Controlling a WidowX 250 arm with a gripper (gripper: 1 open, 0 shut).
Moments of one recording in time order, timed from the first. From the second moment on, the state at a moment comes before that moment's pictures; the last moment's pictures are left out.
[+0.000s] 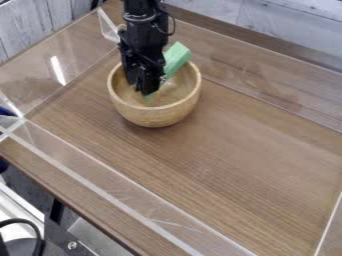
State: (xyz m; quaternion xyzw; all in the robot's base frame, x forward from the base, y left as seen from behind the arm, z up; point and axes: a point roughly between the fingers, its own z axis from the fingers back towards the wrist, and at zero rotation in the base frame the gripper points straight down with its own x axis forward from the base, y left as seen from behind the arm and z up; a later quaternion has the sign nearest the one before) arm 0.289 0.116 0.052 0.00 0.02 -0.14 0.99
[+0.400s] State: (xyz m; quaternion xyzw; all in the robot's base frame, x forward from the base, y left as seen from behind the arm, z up) arm 0.290 0.117 0.052 0.00 0.02 -0.14 0.99
